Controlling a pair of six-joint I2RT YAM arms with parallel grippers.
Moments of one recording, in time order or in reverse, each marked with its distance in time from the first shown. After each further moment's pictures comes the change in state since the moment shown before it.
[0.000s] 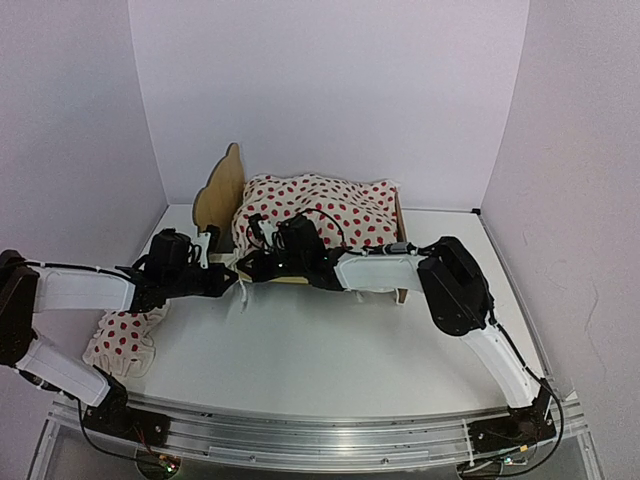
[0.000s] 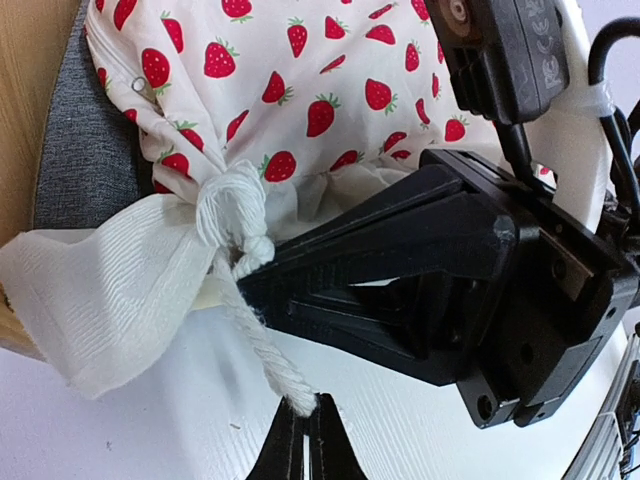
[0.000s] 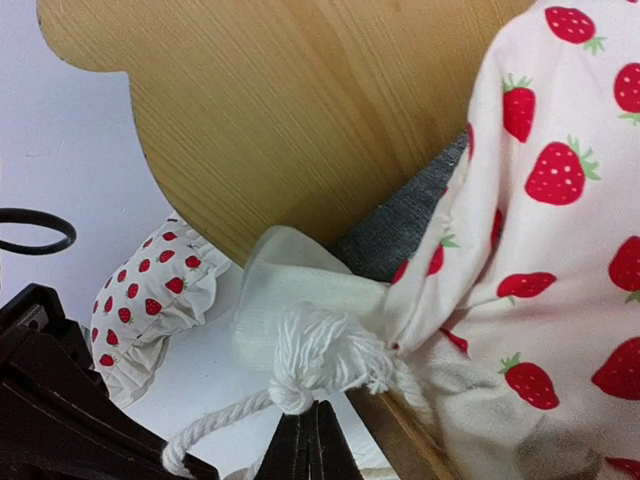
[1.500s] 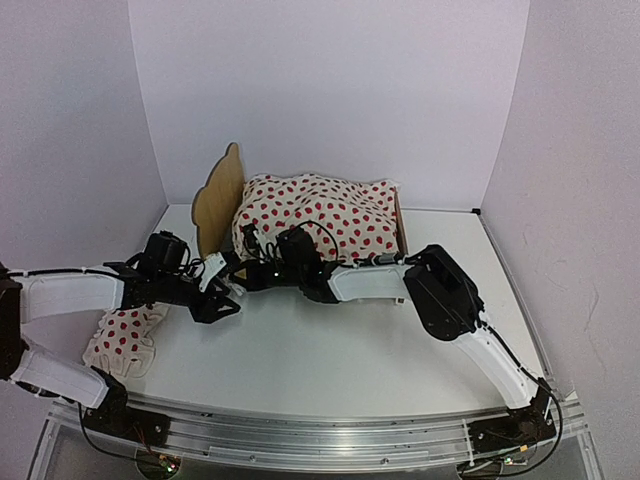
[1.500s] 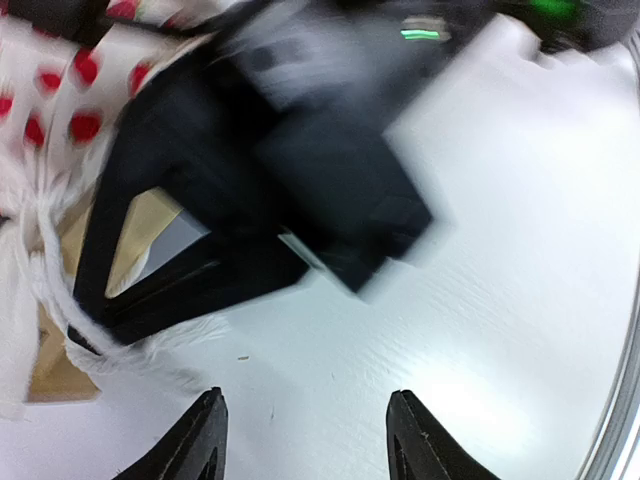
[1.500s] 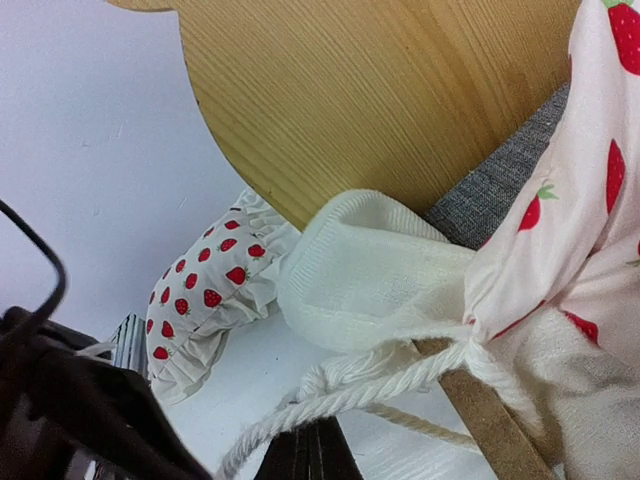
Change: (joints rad) left arm 0.015 -0.075 0.026 -0.308 0.187 0.697; right arm 0.009 0.079 0.005 0.178 -0.135 0.114
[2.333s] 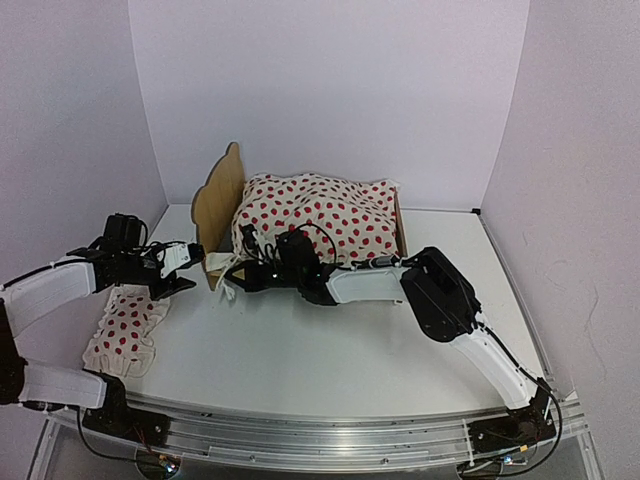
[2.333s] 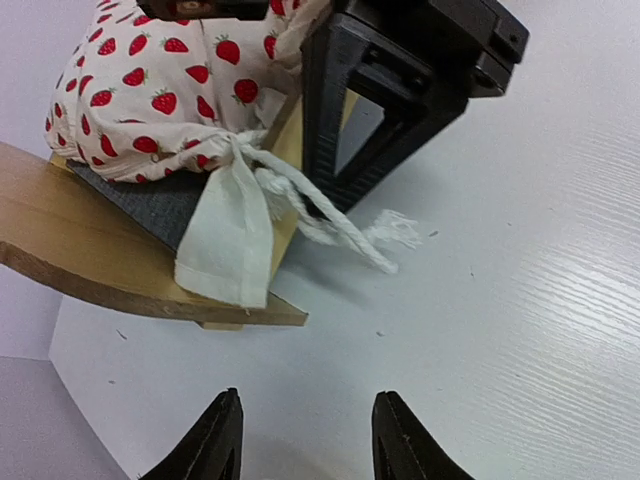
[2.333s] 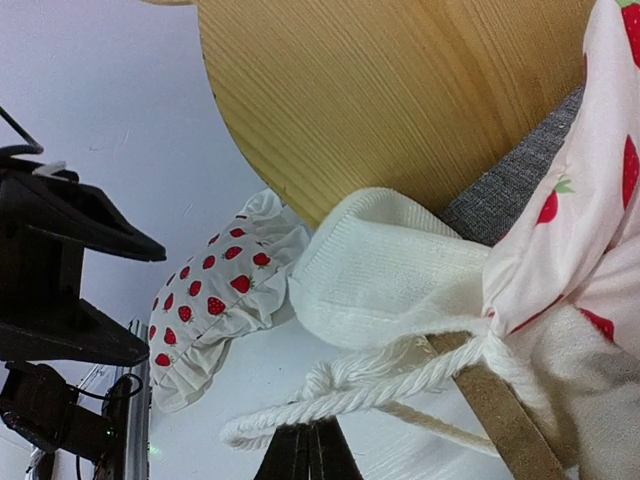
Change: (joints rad) left arm 0.322 -0.148 0.070 -0.242 0.033 0.695; right arm 0.003 0.027 0.020 0.043 0.001 0.009
